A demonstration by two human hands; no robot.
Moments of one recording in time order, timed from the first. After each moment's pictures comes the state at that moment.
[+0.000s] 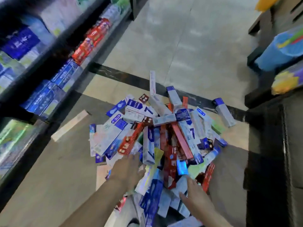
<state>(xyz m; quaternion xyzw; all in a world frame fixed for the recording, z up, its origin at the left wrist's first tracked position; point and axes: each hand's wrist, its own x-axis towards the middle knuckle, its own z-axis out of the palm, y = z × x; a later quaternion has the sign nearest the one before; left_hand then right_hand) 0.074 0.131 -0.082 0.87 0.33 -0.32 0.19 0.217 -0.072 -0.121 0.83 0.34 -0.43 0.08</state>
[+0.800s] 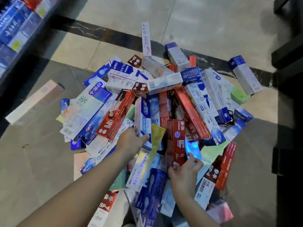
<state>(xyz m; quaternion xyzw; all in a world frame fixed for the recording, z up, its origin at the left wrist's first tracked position) 0.126 0.131 -0.269 0.68 0.54 -0.12 0.47 0.175 -0.047 -0.313 0.93 0.05 -0.27 -0.26</state>
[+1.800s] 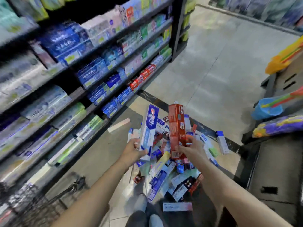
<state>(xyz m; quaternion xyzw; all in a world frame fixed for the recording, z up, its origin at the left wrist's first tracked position) -0.035 0.065 0.259 0.48 0.60 0.12 0.63 0.180 -0.021 0.318 0.75 0.30 -0.45 -0.37</state>
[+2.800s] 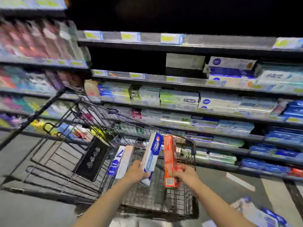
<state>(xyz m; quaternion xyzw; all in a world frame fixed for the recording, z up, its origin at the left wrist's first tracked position) -0.550 -0.201 0.359 0.16 0.81 0.34 0.44 -0.384 -0.058 0.352 0.48 0.59 -0.65 -0.01</state>
